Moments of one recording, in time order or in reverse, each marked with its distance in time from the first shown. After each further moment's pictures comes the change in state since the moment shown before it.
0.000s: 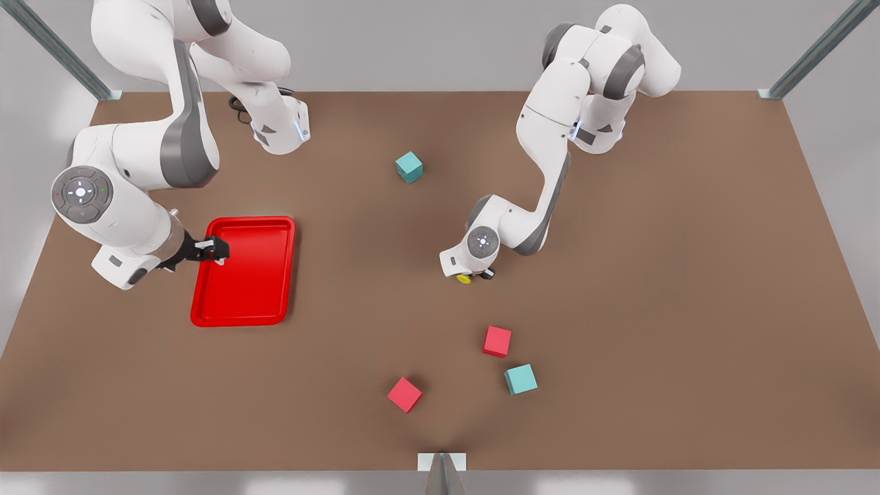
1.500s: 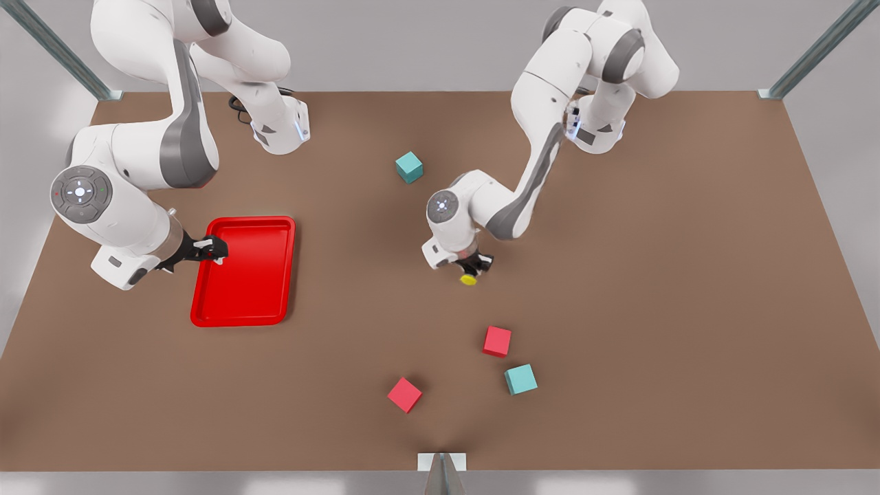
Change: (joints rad) left arm -0.119 -0.060 0.061 0.146 0.484 -0.258 -0.600; right arm 0.001 0.000 -0.002 0.002 -0.006 0.000 -0.030
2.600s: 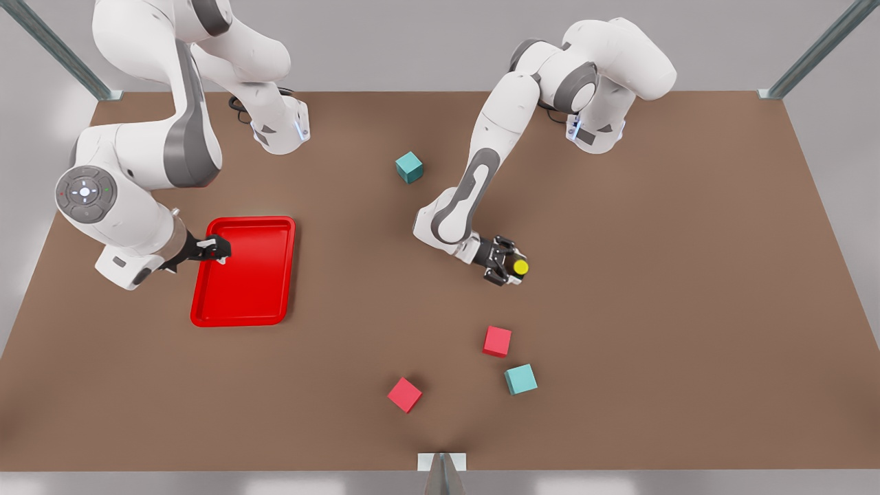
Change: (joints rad) left arm -0.098 0.304 -0.024 0.010 0.651 -0.416 -2.213; right arm 0.005 0.001 0.002 0.000 0.001 0.000 -0.002
